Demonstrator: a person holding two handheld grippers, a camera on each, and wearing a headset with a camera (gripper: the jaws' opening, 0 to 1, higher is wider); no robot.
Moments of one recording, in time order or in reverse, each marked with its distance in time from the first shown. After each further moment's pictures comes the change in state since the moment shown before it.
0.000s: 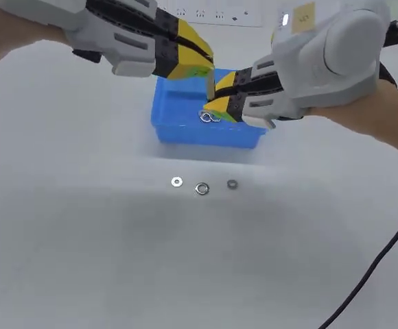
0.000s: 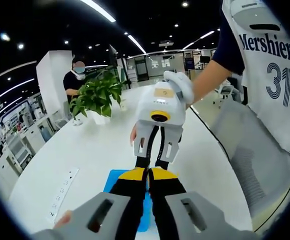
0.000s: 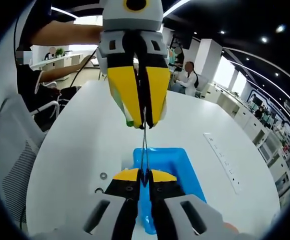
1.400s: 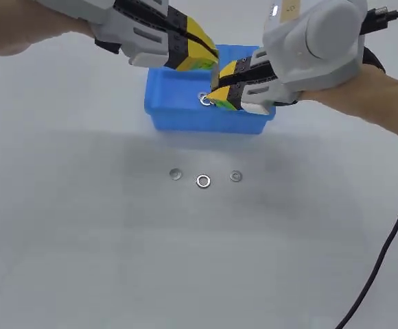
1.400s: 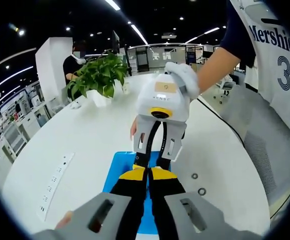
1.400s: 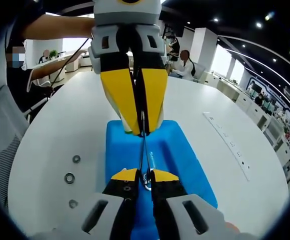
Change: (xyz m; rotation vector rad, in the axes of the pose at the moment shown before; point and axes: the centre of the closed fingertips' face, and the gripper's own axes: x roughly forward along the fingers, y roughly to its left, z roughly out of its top) left arm 0.044 0.046 -0.066 -0.052 0.090 -0.011; right arm 0.048 -0.045 -0.066 0.079 0.053 -0.004
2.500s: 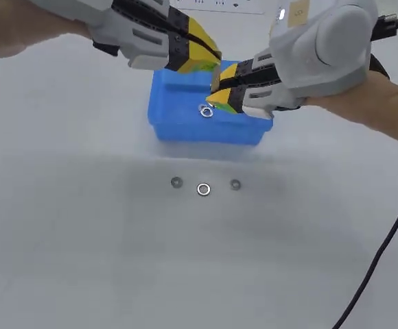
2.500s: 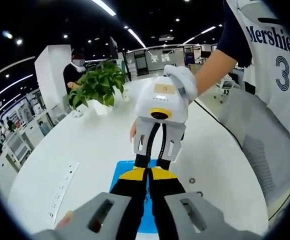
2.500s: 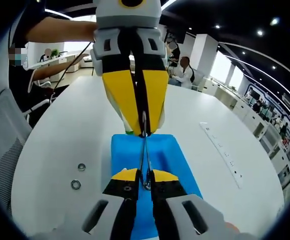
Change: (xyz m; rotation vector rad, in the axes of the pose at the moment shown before) left arm -0.013 -0.001 0.020 0.045 -0.023 0.018; right arm -0.013 -0.001 0.019 -0.032 -0.030 -0.024
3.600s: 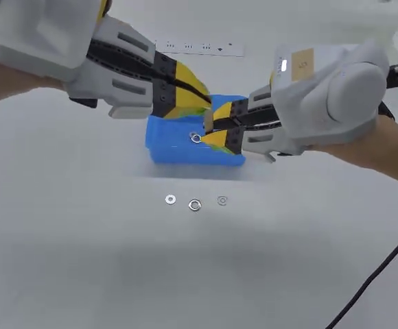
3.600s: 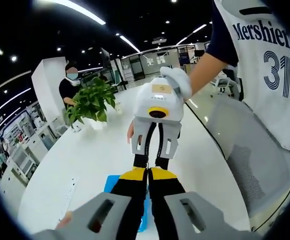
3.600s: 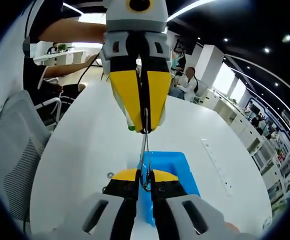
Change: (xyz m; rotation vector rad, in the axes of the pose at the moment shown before) left arm -0.034 -0.065 0.058 0.095 -0.032 0.016; right arm -0.054 0.050 0.049 -0.102 -0.032 -0.022
